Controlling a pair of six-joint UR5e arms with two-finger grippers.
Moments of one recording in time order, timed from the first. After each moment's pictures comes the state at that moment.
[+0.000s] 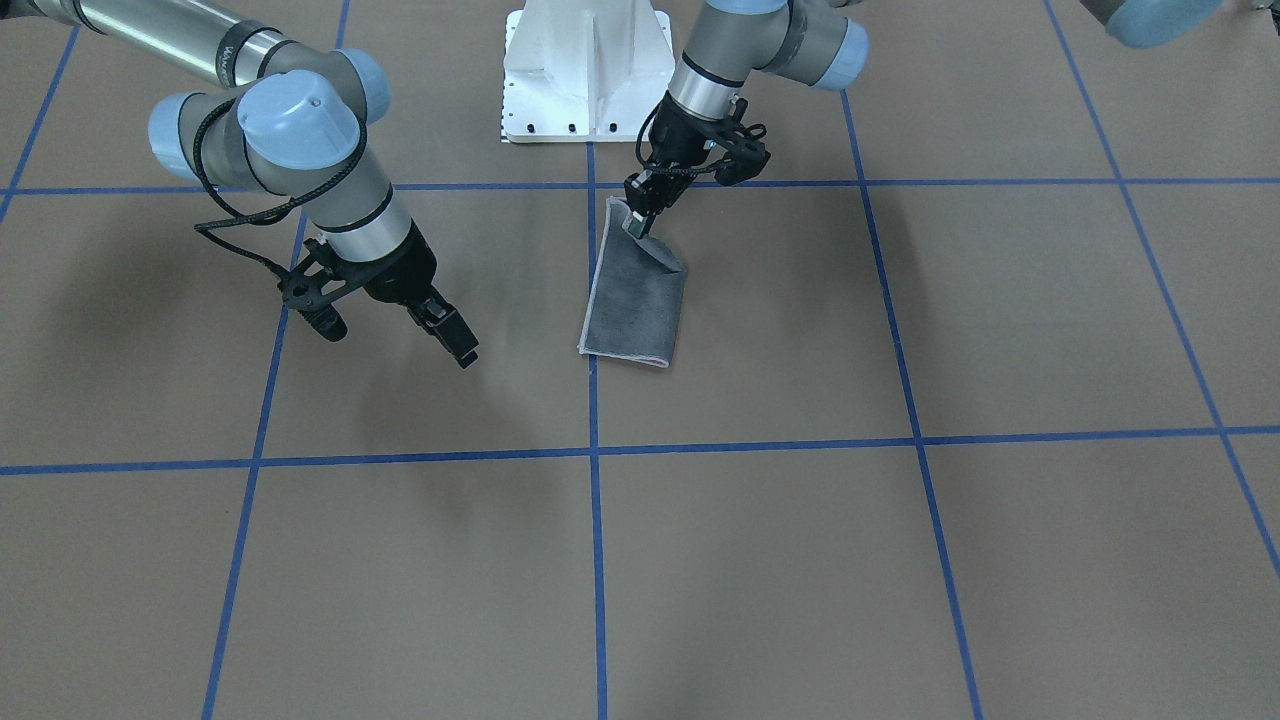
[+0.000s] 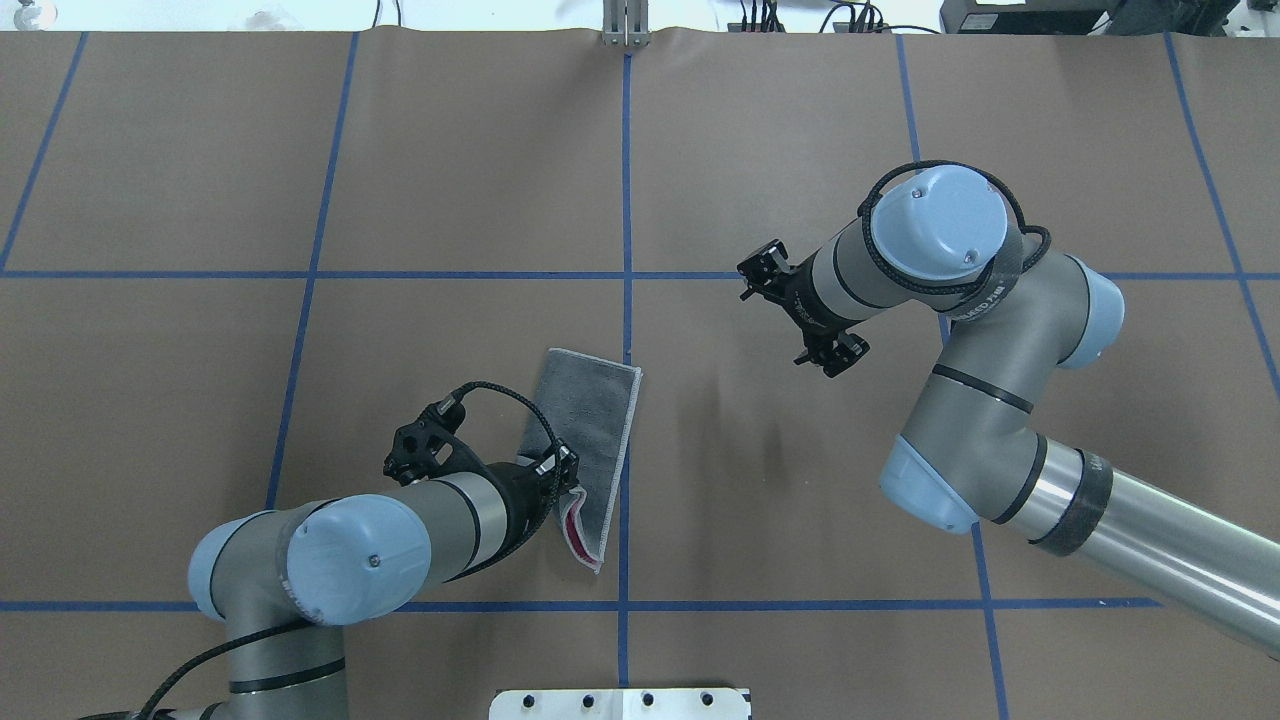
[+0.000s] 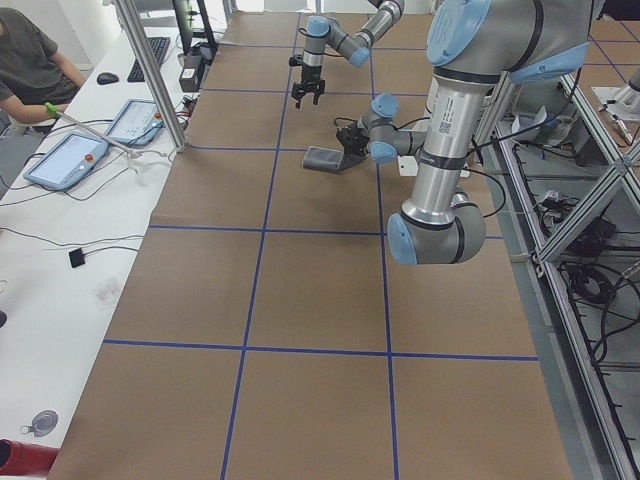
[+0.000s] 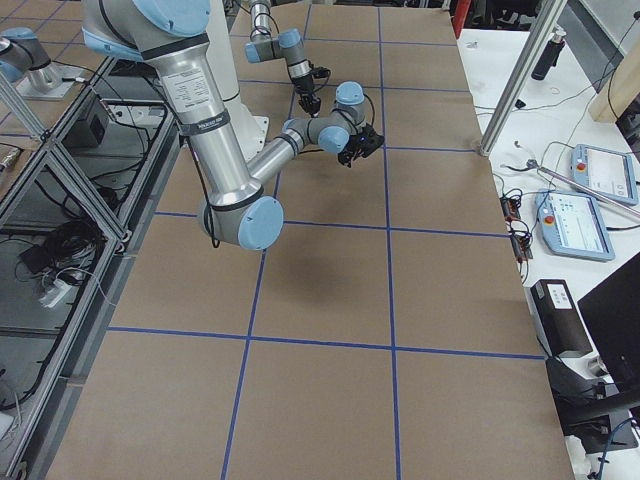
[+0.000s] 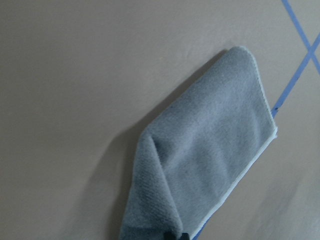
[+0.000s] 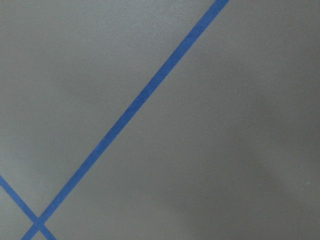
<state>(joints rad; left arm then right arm) -0.24 -2.01 -1.80 -2.09 -1.43 -2.17 0.64 -1.10 1.70 -1.24 1.93 2.03</state>
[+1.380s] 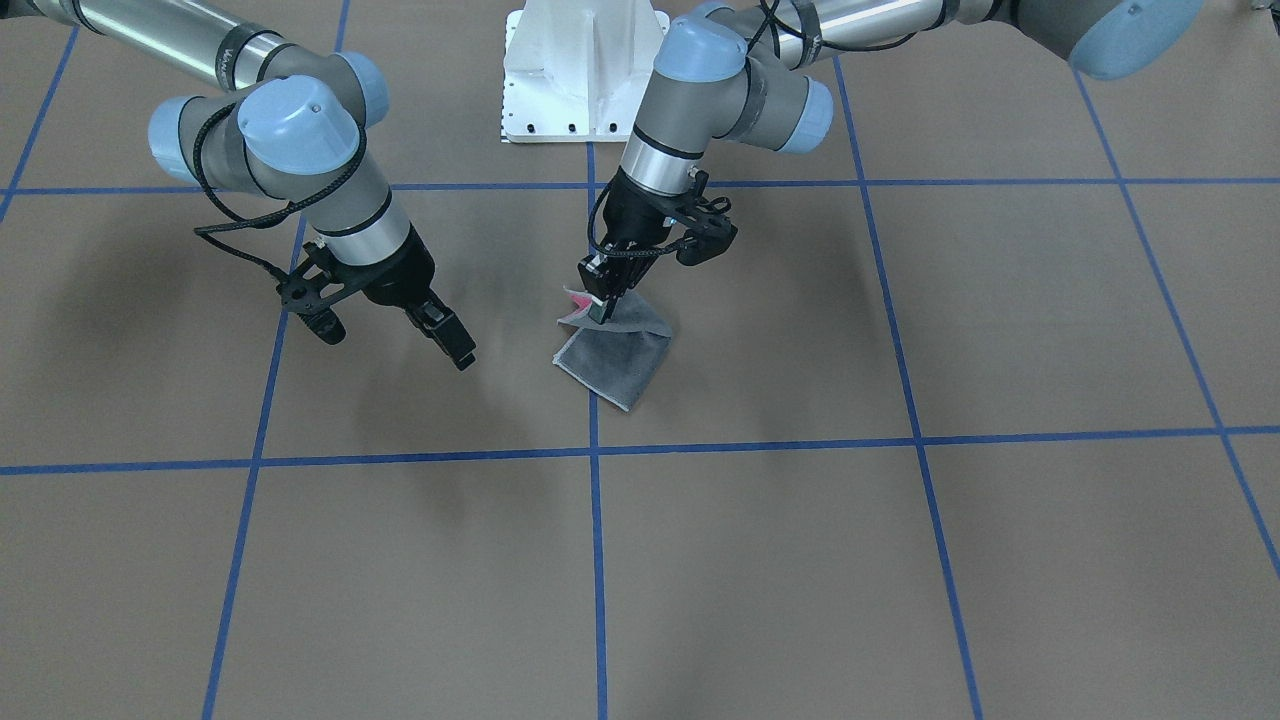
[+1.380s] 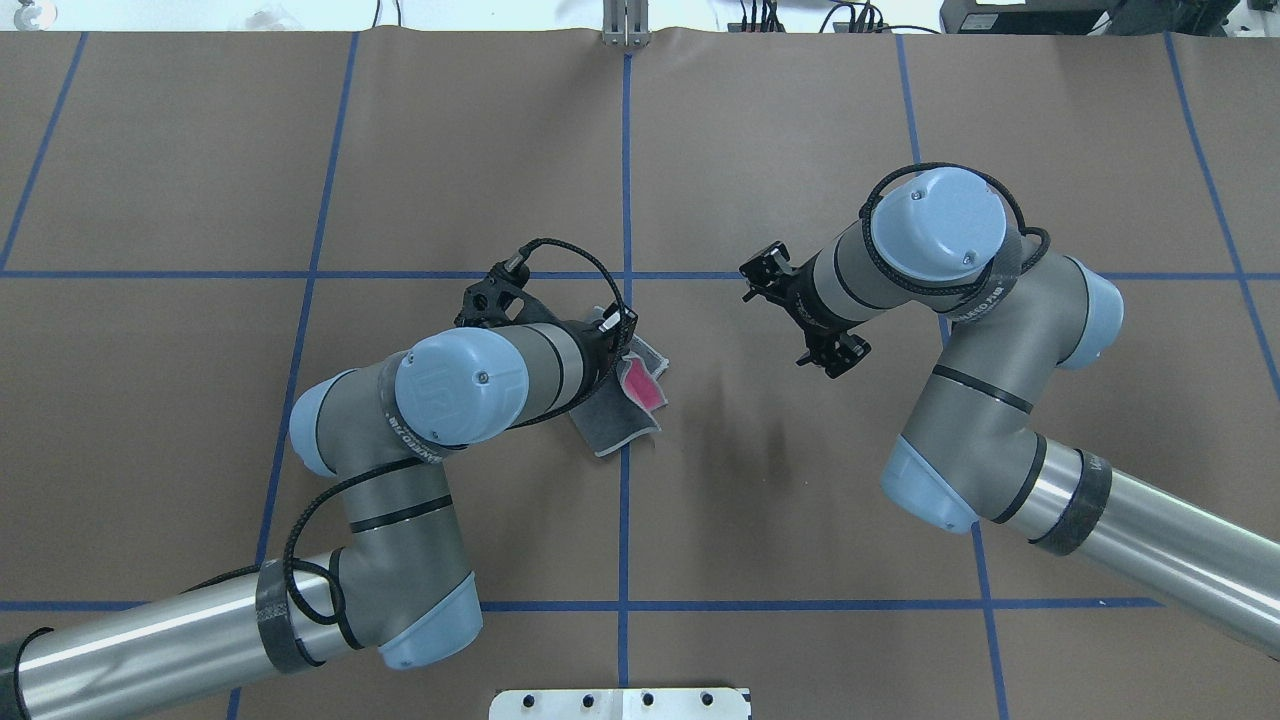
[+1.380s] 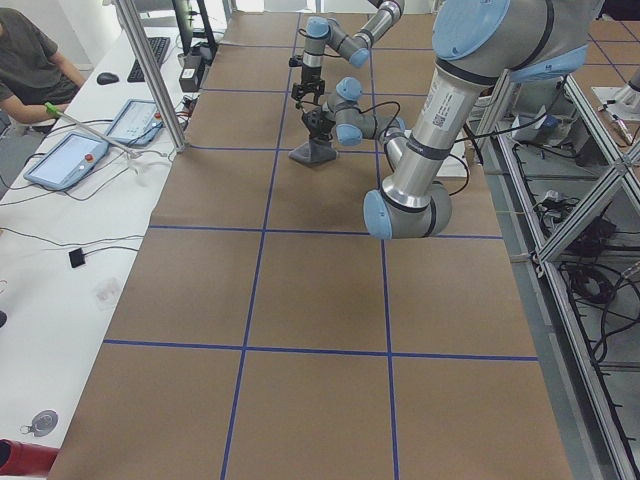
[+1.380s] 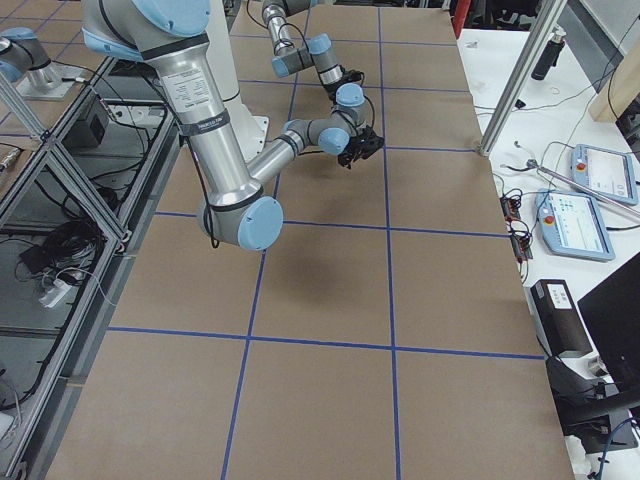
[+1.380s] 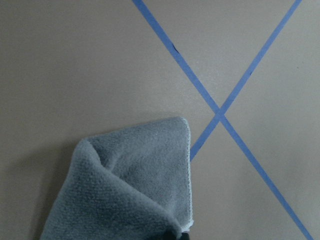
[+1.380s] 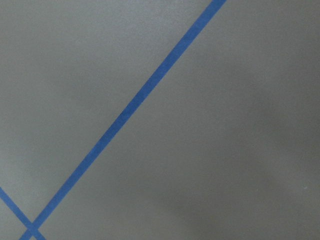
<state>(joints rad) -0.42 -2.25 -1.58 -2.10 -1.49 -2.11 0.64 -1.10 1.69 -1.24 1.93 2.03</state>
